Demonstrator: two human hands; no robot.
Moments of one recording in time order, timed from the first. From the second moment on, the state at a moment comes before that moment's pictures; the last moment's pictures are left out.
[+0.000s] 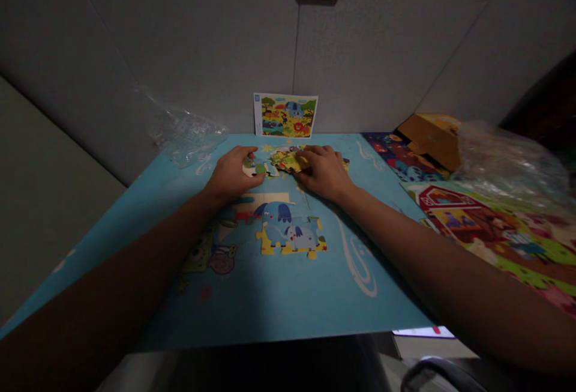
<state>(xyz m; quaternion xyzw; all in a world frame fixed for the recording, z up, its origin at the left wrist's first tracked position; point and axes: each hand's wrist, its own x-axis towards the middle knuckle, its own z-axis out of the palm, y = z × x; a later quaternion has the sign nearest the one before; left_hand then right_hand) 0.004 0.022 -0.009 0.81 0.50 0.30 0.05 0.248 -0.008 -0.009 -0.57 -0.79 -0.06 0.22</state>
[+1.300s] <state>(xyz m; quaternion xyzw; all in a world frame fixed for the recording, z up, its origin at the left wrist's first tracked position) -0.002 0.033 -0.023 0.89 0.40 0.22 0.07 0.259 -0.019 0.012 -0.42 -0.84 0.27 0.22</state>
